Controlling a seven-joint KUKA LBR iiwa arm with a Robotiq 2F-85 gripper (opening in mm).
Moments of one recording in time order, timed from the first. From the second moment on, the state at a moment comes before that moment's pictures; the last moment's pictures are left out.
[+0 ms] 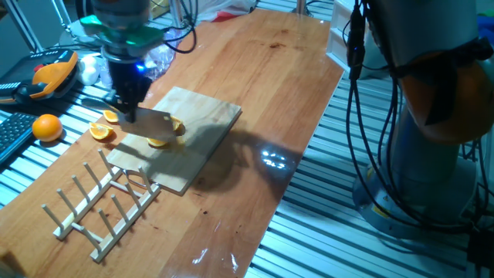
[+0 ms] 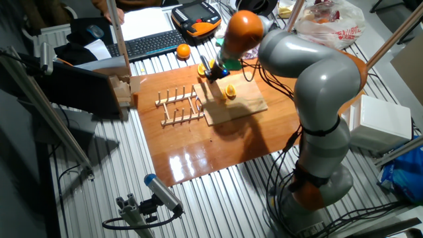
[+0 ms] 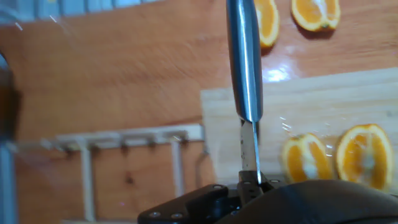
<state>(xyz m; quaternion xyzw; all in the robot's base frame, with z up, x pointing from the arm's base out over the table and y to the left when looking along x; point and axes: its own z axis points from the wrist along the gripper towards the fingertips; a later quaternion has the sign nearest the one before) 0.619 0.184 0.192 0.06 0.99 0.10 0.05</state>
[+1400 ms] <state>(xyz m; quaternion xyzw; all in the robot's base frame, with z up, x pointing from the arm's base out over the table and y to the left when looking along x) 0.630 0.281 0.152 0.00 0.99 0.05 0.10</state>
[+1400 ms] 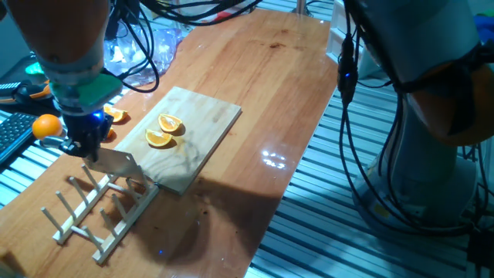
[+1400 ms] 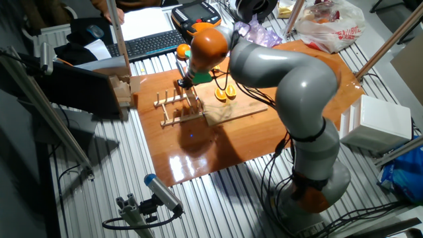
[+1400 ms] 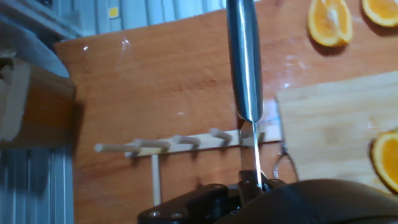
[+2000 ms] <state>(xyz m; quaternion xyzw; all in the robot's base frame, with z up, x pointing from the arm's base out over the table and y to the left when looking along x) 0.625 0.288 0.150 0.00 0.99 0.05 0.10</state>
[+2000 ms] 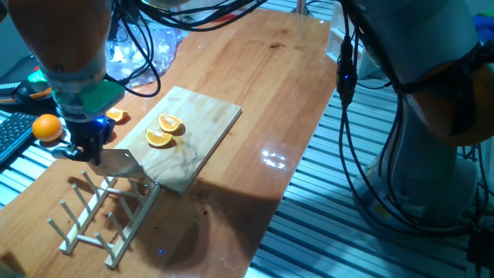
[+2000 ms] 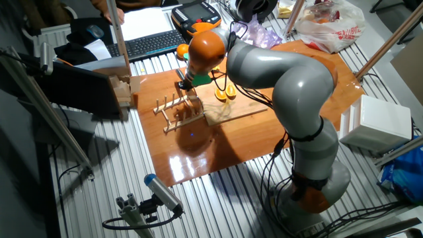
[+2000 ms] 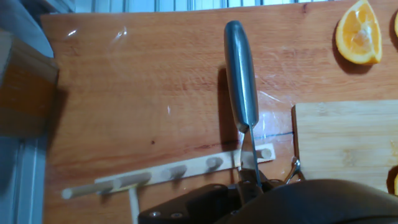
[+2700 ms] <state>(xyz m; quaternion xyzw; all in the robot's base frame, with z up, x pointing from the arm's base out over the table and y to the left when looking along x) 0.626 0.291 0.158 -0.02 0.99 0.08 0.10</state>
